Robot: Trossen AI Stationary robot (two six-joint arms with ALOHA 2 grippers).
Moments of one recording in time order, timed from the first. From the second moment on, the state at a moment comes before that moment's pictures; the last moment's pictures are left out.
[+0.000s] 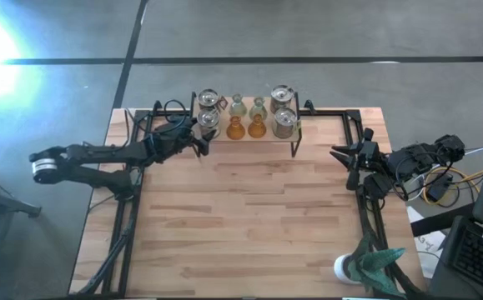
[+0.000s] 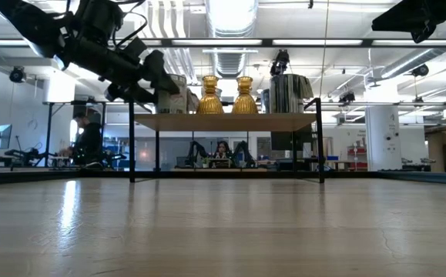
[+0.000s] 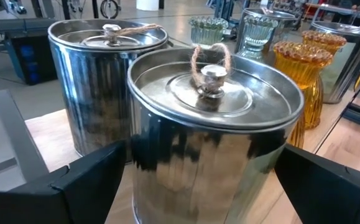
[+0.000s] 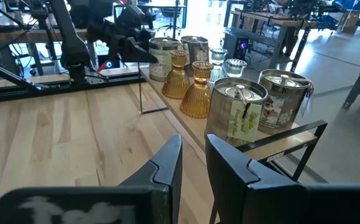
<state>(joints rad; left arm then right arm) 0.39 1.09 0.49 0.41 -0.38 -0.20 0.42 0.34 0.63 -0.59 0.83 0.21</state>
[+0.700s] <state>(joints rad) 0.39 0.96 0.49 0.25 -0.40 -0.19 0.42 0.34 0.63 -0.59 0.83 0.21</state>
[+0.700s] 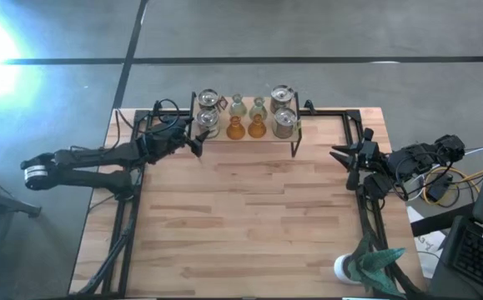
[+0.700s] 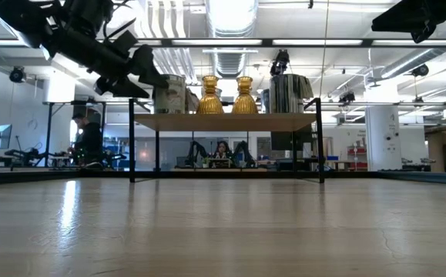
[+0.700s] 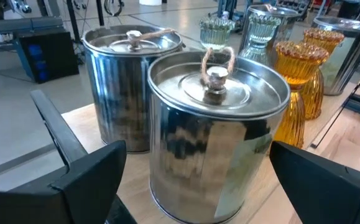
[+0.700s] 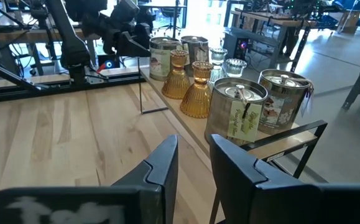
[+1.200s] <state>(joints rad) 0.33 0.75 0.49 0.09 0.00 -0.20 0.42 0.34 0.63 -0.59 0.83 0.21</state>
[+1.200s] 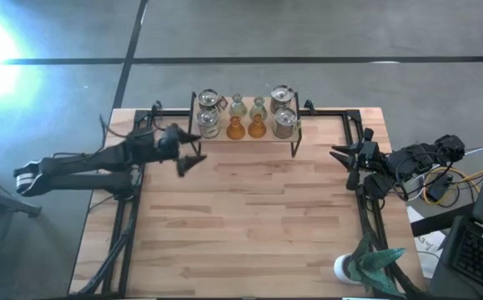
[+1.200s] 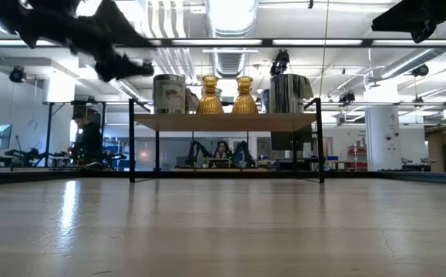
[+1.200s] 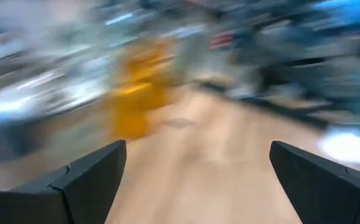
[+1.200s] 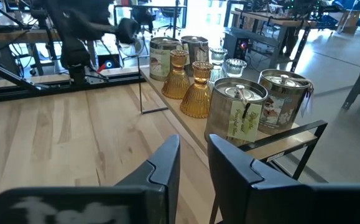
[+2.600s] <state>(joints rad) -0.11 0.58 0.70 -0.05 -0.22 -0.13 0.42 0.34 0.63 -0.59 0.83 0.21</state>
